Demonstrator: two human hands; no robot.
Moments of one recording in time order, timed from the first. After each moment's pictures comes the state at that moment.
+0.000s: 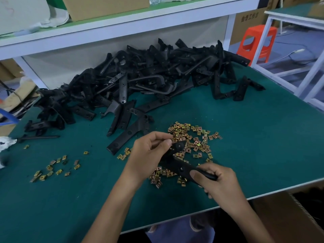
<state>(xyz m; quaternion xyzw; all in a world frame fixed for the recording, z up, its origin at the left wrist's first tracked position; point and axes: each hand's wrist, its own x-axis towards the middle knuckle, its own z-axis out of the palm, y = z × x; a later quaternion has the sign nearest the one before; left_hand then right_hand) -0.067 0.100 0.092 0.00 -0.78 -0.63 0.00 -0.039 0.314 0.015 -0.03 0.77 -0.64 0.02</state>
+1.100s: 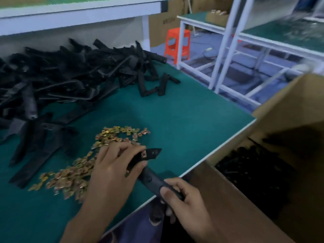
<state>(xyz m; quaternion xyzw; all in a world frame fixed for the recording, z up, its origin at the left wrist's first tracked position) -0.046 0.171 0.076 -0.25 -0.91 -0.25 0.20 0.047 0.354 0.017 0.10 0.69 -0.72 0.01</state>
